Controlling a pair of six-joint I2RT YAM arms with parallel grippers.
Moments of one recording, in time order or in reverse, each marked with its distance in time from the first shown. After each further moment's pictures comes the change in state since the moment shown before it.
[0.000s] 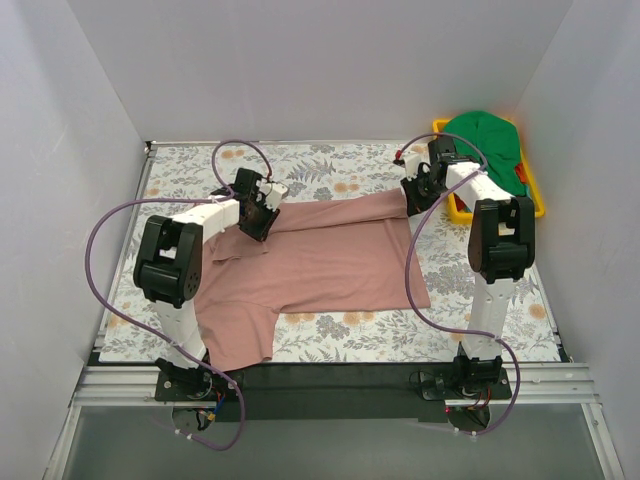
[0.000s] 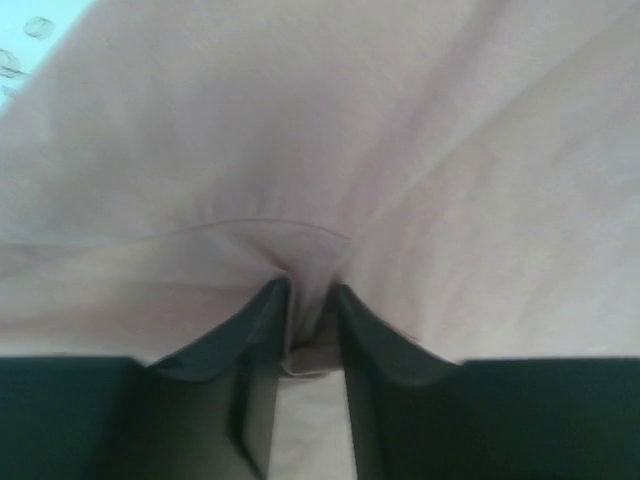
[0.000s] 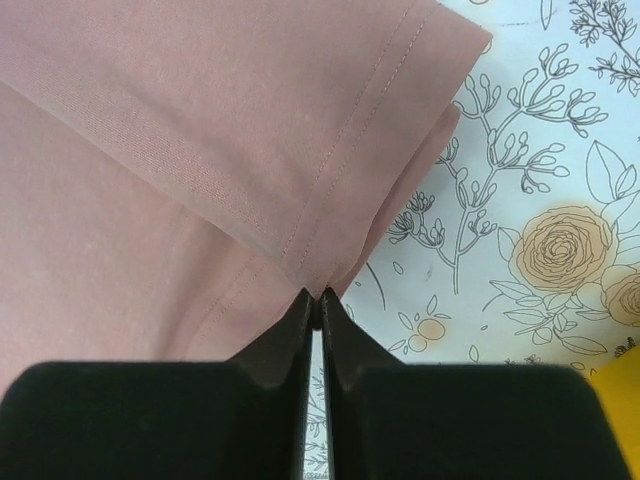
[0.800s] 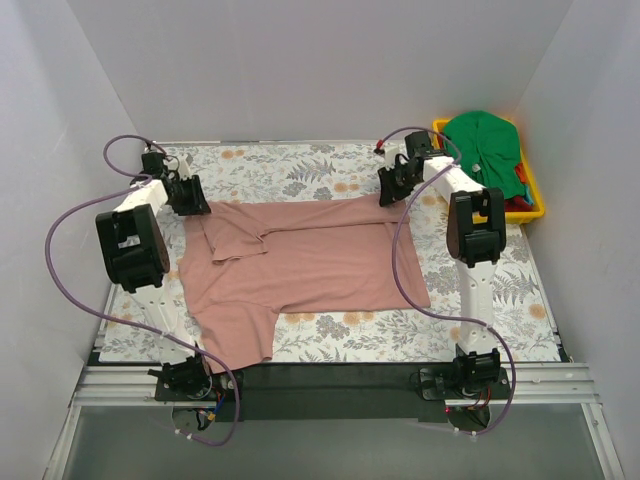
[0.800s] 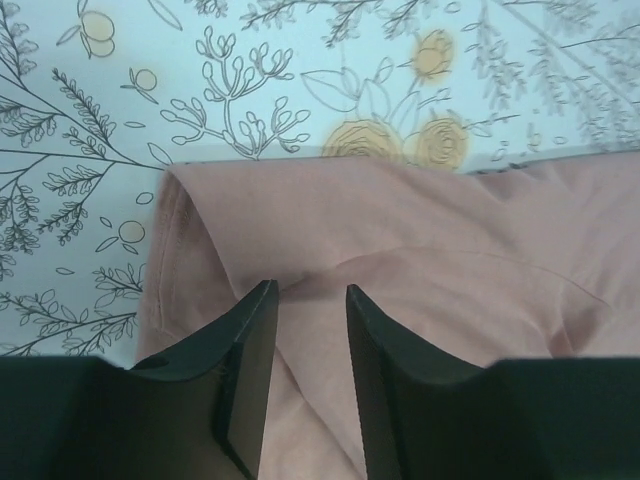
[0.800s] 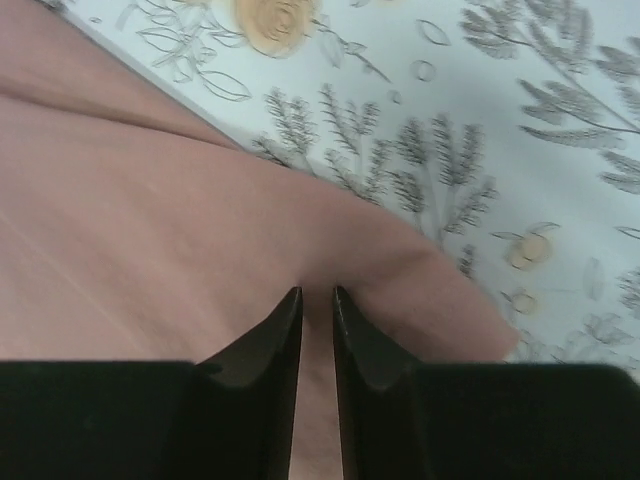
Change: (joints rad) left arm 0.515 0.134 0.251 -0.041 0.327 -0.290; right arm 0.074 0.251 0.285 0.039 -0.111 0.140
